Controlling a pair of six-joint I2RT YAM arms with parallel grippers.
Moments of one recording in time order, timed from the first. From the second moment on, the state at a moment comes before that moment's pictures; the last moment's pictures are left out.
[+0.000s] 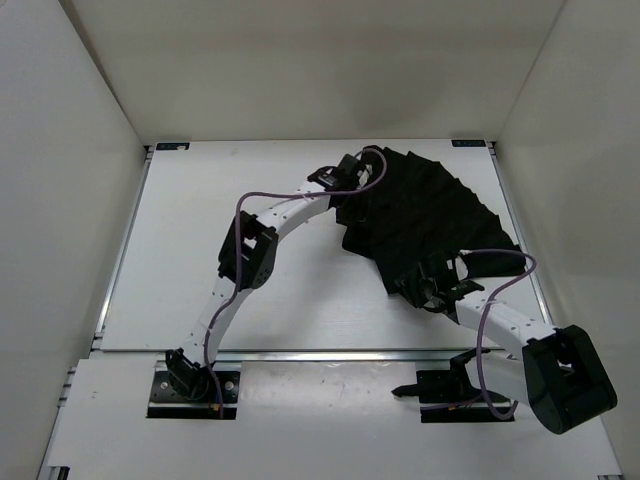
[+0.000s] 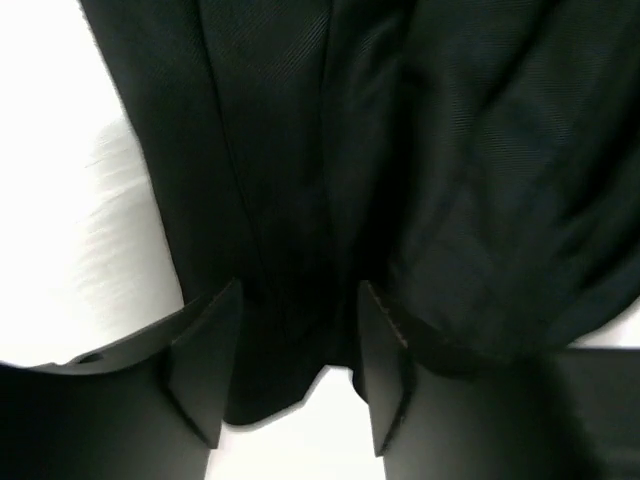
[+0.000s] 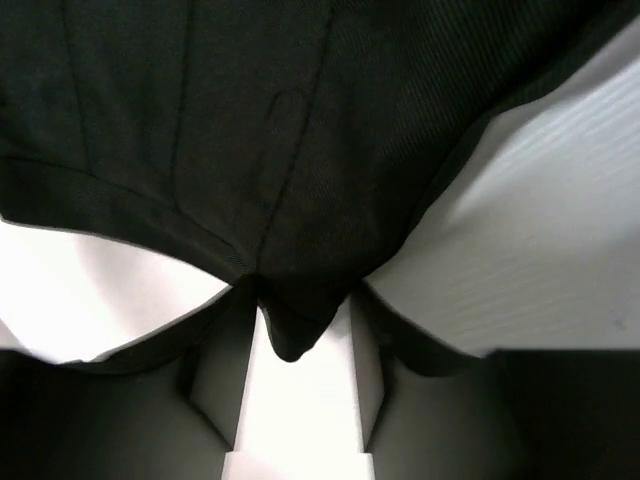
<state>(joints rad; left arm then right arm) -0.68 2.44 2.16 -0.67 0.18 -0.46 0.39 1.12 0.39 -0.17 0.13 1.30</state>
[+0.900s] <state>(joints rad) -0.39 1.47 1.05 -0.53 0.27 -0.44 0.20 1.19 0.62 -0.27 -0.44 0.65</state>
